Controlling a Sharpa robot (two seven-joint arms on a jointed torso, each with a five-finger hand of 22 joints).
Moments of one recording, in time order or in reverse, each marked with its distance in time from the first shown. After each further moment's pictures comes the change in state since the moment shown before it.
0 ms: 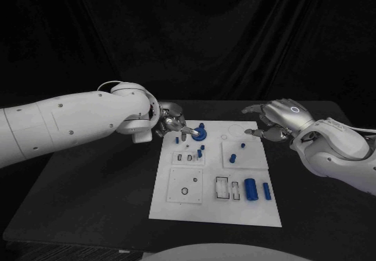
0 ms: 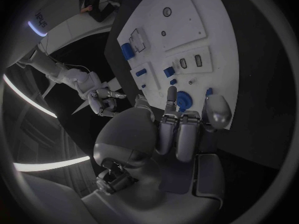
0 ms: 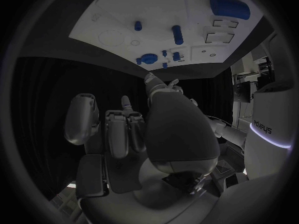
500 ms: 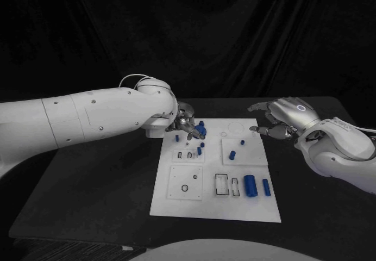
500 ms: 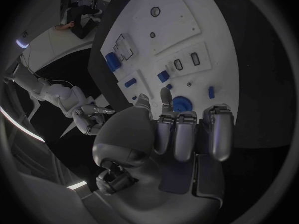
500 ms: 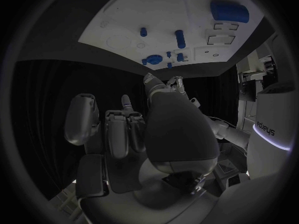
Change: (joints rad) left arm -0.014 0.101 0.000 -0.049 -0.086 0.063 -0.138; left_hand -0.004 -0.014 0.087 -0.031 0.039 -0.017 -0.050 0.192 0.372 0.000 -0.054 0.001 0.001 0.000 -0.043 0.000 0.000 -0.031 0.173 -0.024 0.114 0.145; right arm -0.008 0.016 0.000 -0.015 0.000 -0.006 -0.028; right_hand 0.005 0.005 0.003 -0.003 0.015 0.016 -0.002 0.004 0.000 0.000 0.000 0.000 0.000 0.000 0.000 0.000 0.000 0.000 0.000 0.000 0.004 0.000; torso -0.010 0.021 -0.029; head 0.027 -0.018
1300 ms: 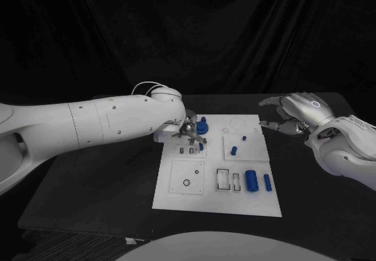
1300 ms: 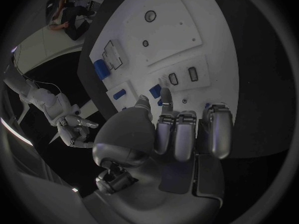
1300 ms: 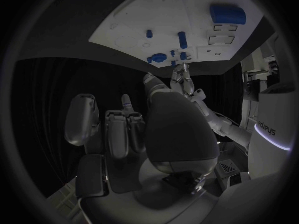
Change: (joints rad) left arm -0.082 0.034 0.000 -0.040 -0.016 -0.013 -0.090; left_hand -0.015 -0.006 0.022 -0.007 0.013 0.014 -0.007 -0.056 0.039 -0.002 -0.005 0.000 0.000 0.000 -0.007 0.000 0.000 0.000 -0.019 -0.011 -0.012 0.000; right arm -0.001 -0.014 0.000 0.002 0.000 -0.018 -0.014; right_hand 0.000 0.000 -0.001 -0.010 -0.005 0.018 0.000 0.000 -0.003 0.000 0.000 0.000 0.001 0.000 0.000 0.000 0.000 0.000 0.004 -0.004 0.005 0.000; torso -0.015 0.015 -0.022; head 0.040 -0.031
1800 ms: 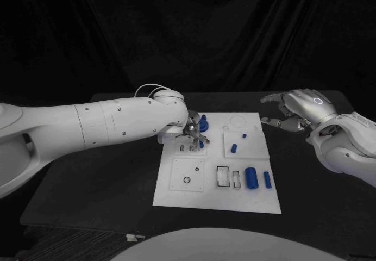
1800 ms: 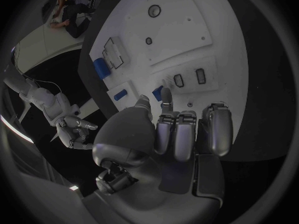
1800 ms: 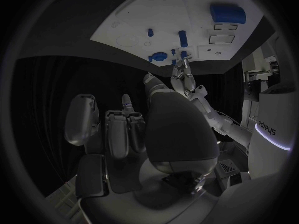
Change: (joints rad) left arm -0.031 0.021 0.000 -0.020 -0.001 -0.041 0.020; left_hand 0.006 0.002 0.011 -0.005 0.012 0.004 0.004 -0.038 0.004 0.000 0.000 0.000 0.000 0.000 0.000 0.000 0.000 0.000 -0.016 0.002 -0.008 0.000; right arm 0.000 -0.004 0.000 -0.002 0.000 -0.005 -0.002; right_hand 0.000 0.000 0.000 0.000 -0.004 0.004 -0.004 0.000 -0.001 0.000 0.000 0.000 0.000 0.000 0.000 0.000 0.000 0.000 0.000 0.000 0.000 0.000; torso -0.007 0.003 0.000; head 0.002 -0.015
